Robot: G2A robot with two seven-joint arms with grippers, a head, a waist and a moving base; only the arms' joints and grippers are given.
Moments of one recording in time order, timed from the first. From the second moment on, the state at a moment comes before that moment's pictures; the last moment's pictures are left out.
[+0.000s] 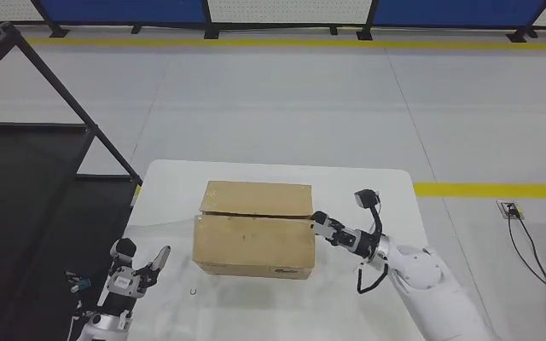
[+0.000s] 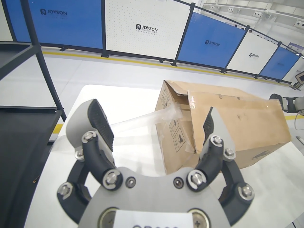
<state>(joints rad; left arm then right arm) 1.63 -1.20 -1.74 -1.80 1.01 -0.33 0.24 -0.87 -1.18 1.17 -1.27 0.21 -0.69 0.82</state>
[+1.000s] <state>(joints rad) 1.63 -1.19 -1.70 -1.81 1.14 -0.47 0.22 -1.12 -1.08 1.17 -1.57 0.06 -0.79 0.99</state>
